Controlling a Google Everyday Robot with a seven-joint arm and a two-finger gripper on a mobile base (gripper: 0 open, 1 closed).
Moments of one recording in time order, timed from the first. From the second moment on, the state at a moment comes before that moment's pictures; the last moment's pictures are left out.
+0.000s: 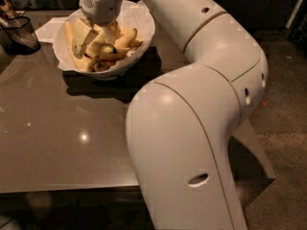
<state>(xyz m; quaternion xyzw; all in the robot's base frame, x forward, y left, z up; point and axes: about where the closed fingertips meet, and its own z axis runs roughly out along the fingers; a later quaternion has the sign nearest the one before) 0.653 0.145 0.925 -0.45 0.88 0.15 0.08</state>
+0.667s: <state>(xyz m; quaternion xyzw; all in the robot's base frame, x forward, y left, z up) 0.665 0.143 0.919 -0.44 0.88 0.14 0.09</state>
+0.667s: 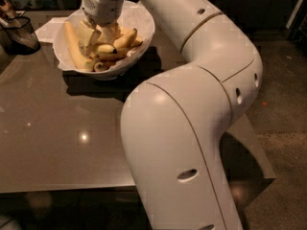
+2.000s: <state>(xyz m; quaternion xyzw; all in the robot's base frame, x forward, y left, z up) 0.666 0.143 0.919 -0.44 0.88 0.14 0.09</state>
